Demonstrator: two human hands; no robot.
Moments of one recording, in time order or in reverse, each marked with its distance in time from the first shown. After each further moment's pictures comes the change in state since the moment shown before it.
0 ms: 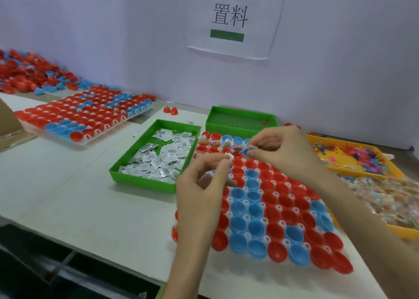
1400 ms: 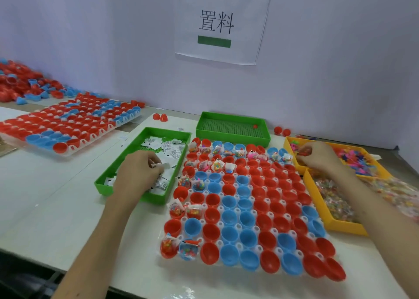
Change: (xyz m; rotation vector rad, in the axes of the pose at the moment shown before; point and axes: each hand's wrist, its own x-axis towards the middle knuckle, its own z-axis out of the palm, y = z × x) left_hand 0.138 -0.060 -0.086 1.085 -0.105 -0.037; right_hand 0.033 0.175 -0.088 -0.656 0.109 0.535
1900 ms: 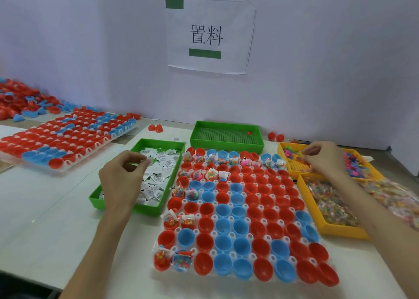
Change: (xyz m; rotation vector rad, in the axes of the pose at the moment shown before) left_hand -0.016 0.010 -0.008 -0.376 0.387 0.091; right_hand -0.019 0.006 -0.015 0.273 0.238 0.107
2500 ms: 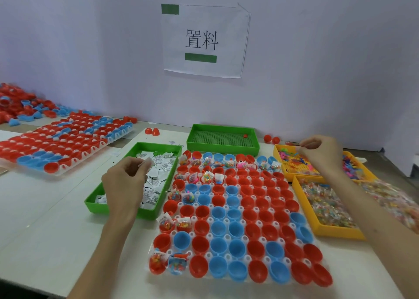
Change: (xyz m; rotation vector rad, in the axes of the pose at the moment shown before) left_hand -0.005 0.002 0.014 -0.008 0.048 0.005; right_hand -0.008 -0.019 -0.013 0.208 0.125 -0.044
